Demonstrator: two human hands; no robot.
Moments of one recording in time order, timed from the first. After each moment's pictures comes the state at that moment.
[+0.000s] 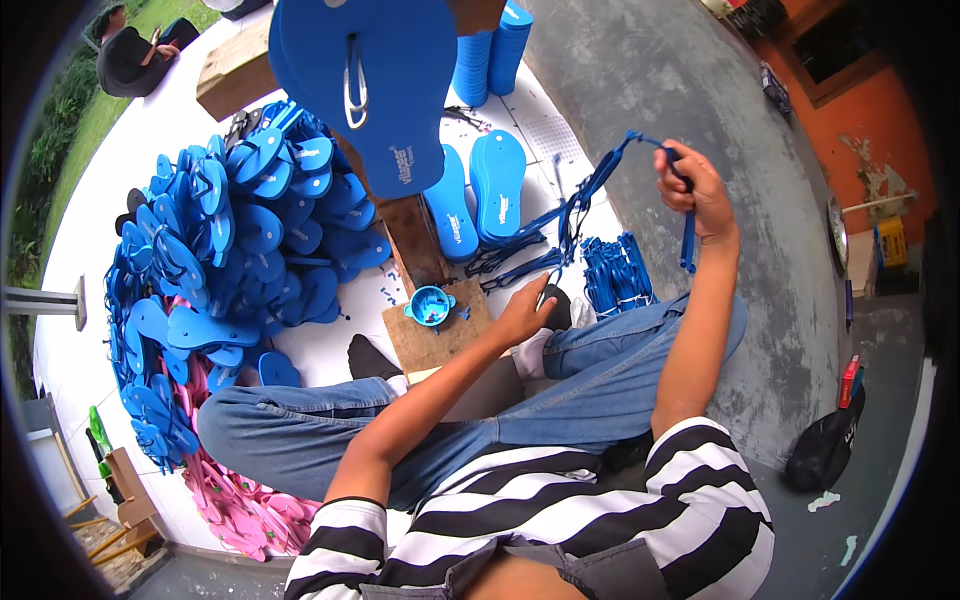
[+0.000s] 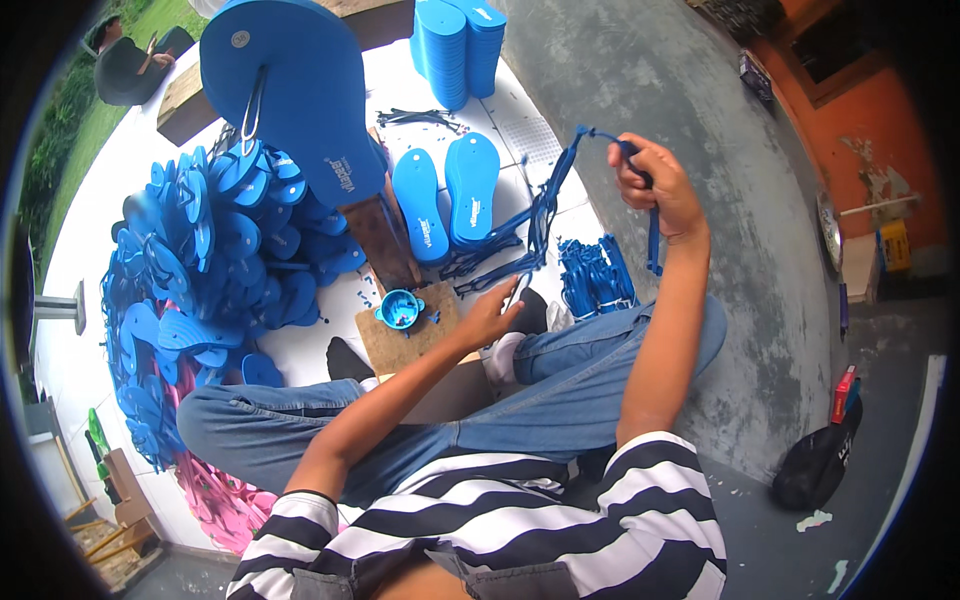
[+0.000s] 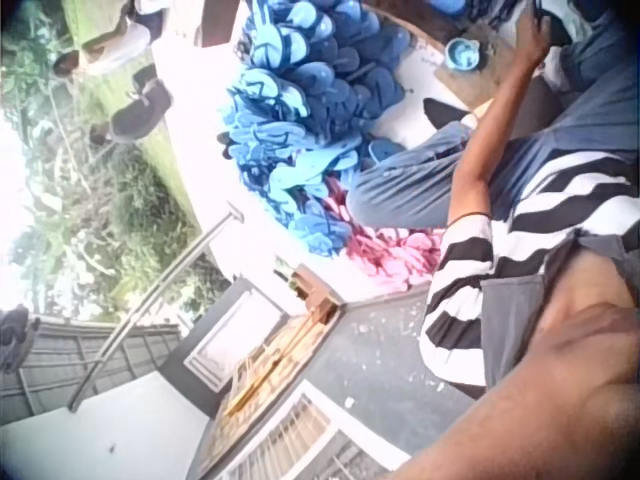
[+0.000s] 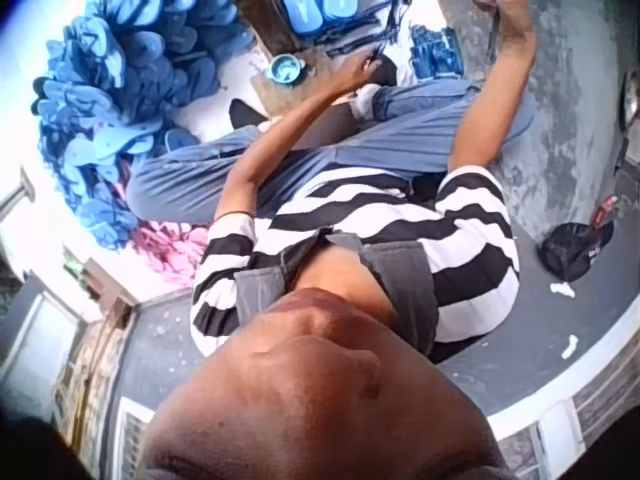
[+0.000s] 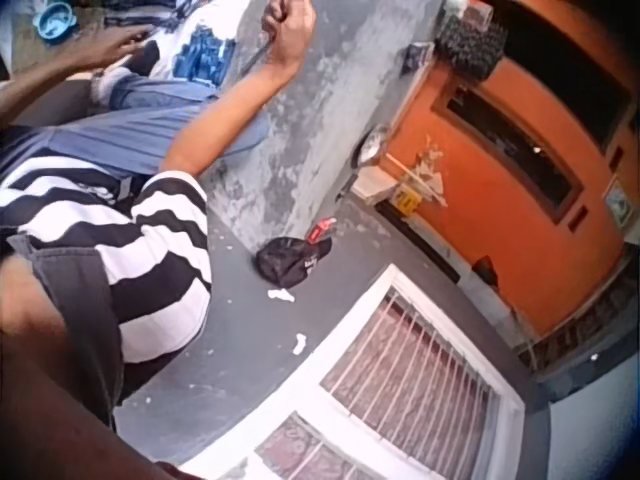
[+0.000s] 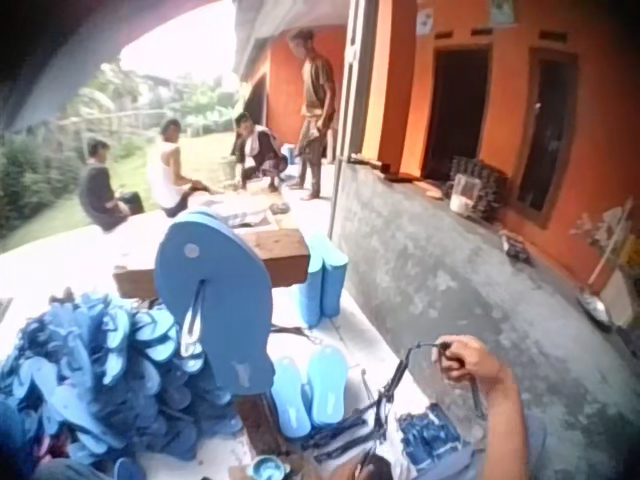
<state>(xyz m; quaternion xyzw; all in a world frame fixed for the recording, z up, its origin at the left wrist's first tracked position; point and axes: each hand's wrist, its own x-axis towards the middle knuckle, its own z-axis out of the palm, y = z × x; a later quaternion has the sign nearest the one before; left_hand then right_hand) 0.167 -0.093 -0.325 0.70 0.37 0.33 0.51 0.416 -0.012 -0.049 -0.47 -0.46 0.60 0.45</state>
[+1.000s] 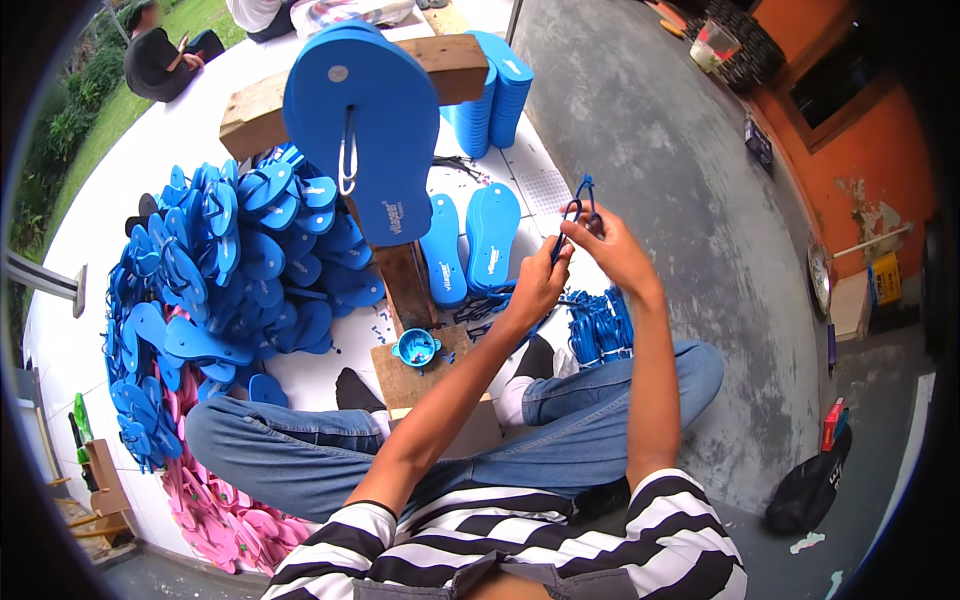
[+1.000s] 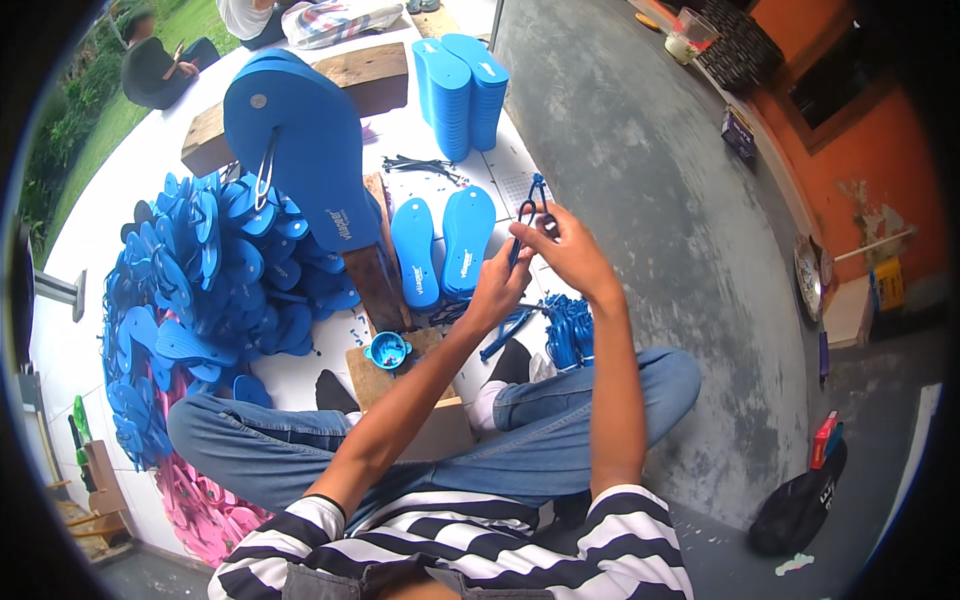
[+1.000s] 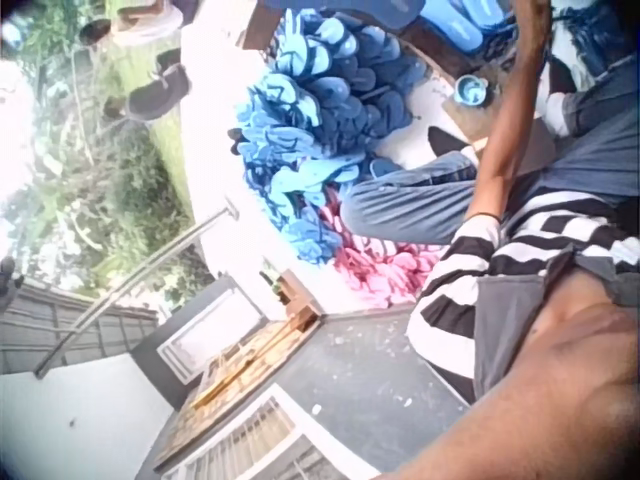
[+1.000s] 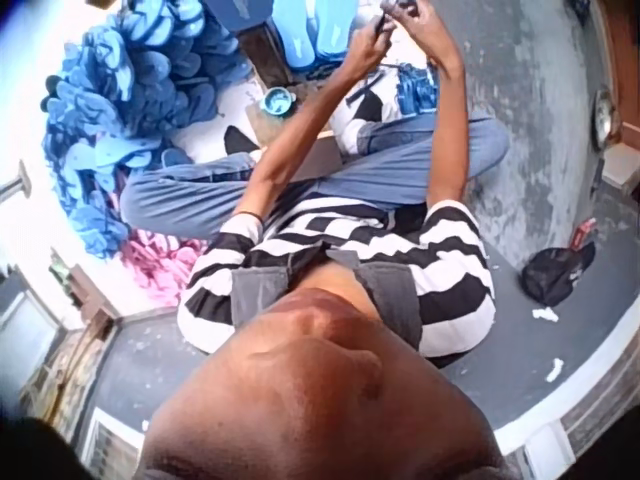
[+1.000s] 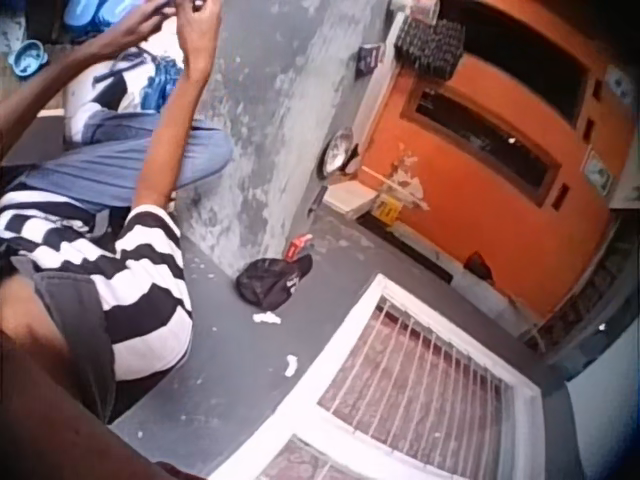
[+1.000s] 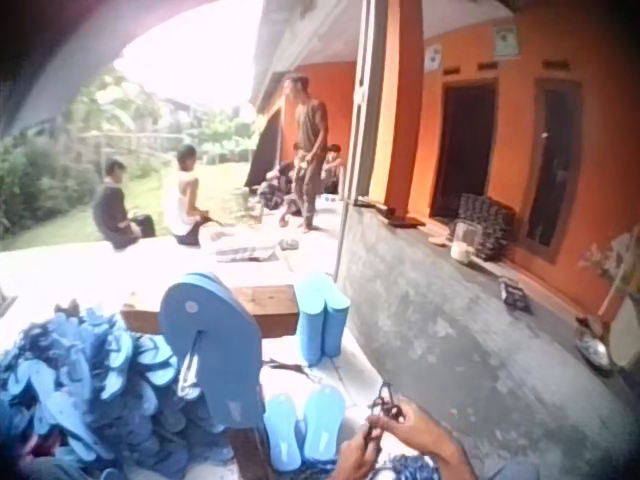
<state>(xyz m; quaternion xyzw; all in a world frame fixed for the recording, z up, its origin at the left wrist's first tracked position) 0.234 0.003 -0.195 0.60 0.38 0.45 0.54 0.362 0.003 -0.093 -0.57 -0.58 0.44 0.38</state>
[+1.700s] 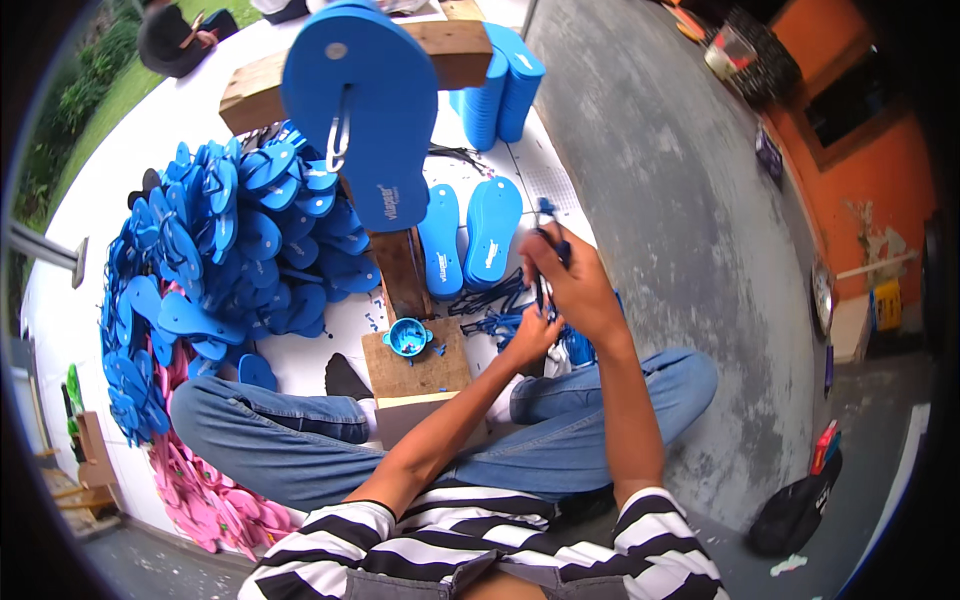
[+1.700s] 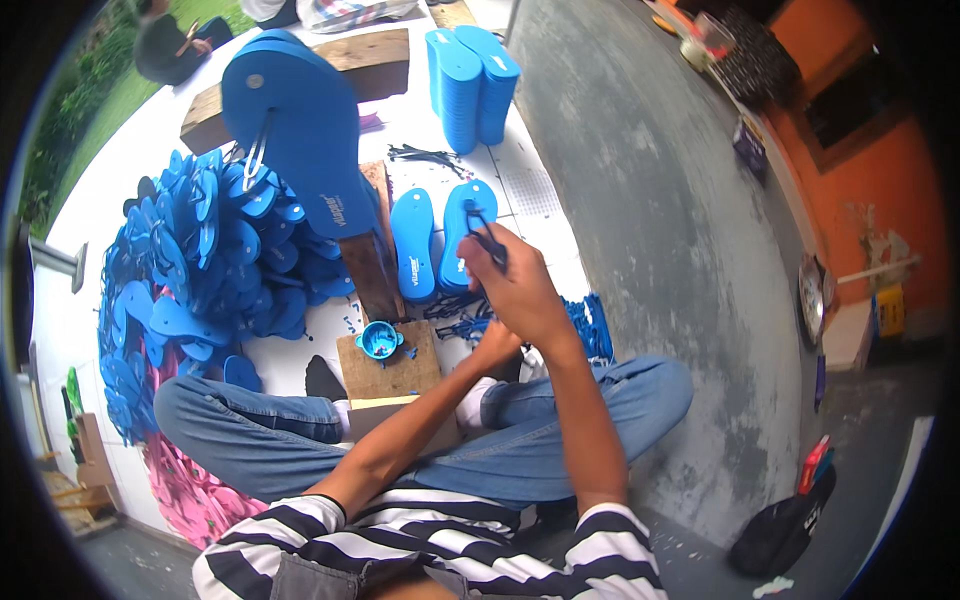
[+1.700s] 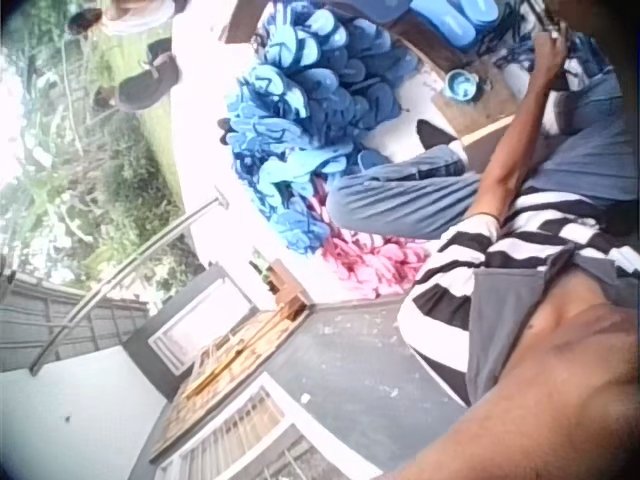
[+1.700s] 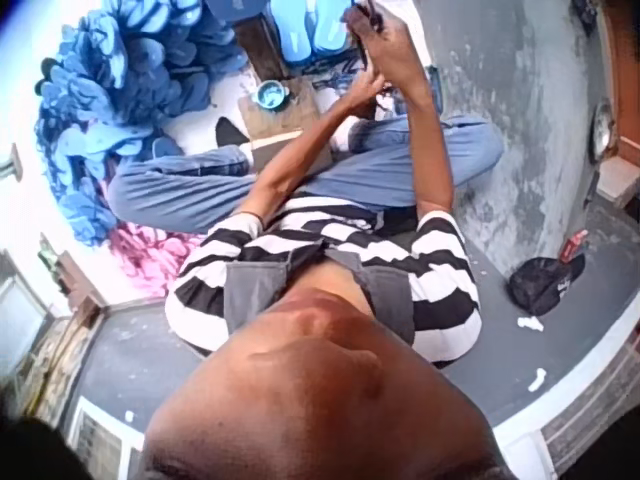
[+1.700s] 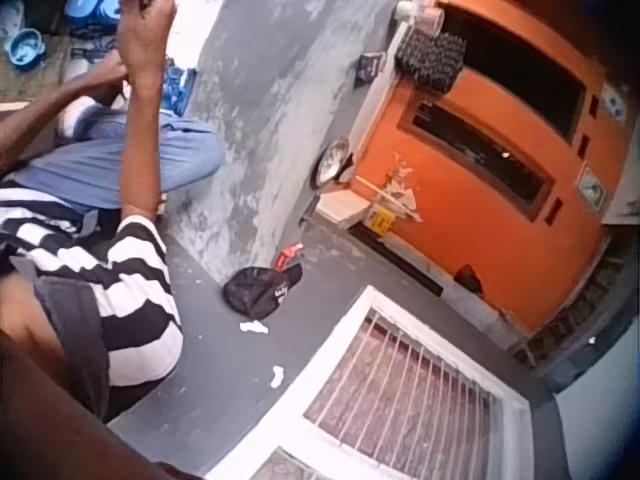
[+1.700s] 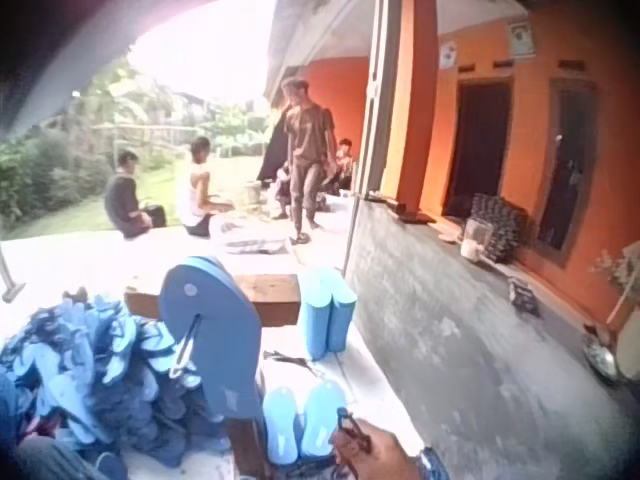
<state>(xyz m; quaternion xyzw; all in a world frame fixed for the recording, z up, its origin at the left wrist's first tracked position) 0.257 -0.064 -0.332 0.66 0.37 0.47 0.46 0.287 -0.036 -0.059 -0.50 -0.57 0.51 0.42</state>
